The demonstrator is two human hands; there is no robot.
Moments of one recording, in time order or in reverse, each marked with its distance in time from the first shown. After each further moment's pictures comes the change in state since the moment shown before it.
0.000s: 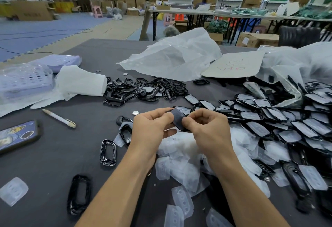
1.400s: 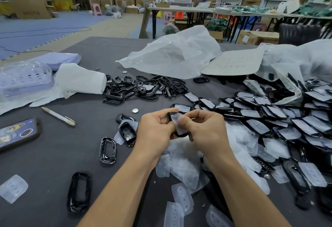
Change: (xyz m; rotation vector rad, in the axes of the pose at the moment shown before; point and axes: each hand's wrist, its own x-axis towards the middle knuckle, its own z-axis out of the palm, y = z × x) left_hand 0.004 -0.017 0.002 0.066 -0.122 0.030; right_hand -0.005 -0.004 0.003 0.080 -0.092 0.112
